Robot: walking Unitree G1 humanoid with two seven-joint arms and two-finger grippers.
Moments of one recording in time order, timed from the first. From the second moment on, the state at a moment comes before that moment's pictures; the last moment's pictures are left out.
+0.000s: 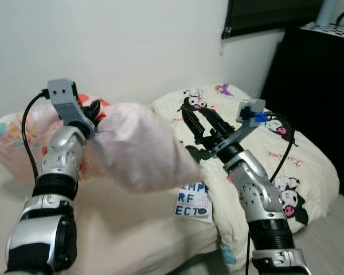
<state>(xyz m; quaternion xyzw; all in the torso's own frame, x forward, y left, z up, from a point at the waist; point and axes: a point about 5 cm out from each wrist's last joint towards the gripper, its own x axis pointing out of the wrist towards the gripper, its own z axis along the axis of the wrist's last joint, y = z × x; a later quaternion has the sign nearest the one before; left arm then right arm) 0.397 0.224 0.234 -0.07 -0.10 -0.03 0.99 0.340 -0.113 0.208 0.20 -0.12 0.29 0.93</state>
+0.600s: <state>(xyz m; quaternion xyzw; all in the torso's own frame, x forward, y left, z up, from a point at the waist) 0.403 0.215 0.231 -0.02 -0.08 -0.05 1.00 0.335 -0.110 0.207 0.20 -0.14 0.29 0.92</state>
